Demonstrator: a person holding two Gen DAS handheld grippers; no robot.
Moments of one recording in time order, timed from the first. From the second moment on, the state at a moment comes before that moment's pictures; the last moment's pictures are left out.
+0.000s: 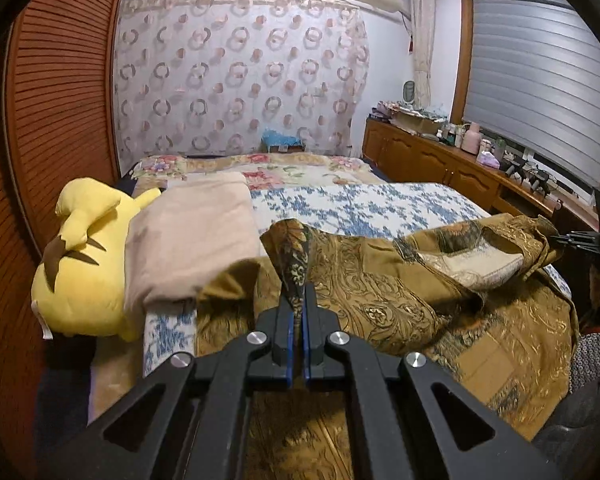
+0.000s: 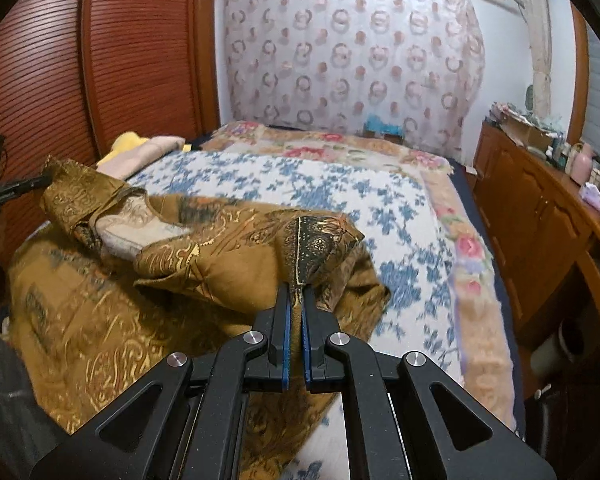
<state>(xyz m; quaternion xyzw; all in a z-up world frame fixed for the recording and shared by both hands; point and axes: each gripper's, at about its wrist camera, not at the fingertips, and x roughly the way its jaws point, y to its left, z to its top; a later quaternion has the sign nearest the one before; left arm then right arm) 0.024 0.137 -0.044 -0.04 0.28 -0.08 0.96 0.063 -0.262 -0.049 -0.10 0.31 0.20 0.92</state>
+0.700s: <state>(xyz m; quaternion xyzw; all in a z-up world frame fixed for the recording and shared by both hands) -0.003 0.147 -0.023 -0.03 0.26 -0.09 0.96 0.066 -0.297 -0.042 -0.08 0.32 0.15 0.93</state>
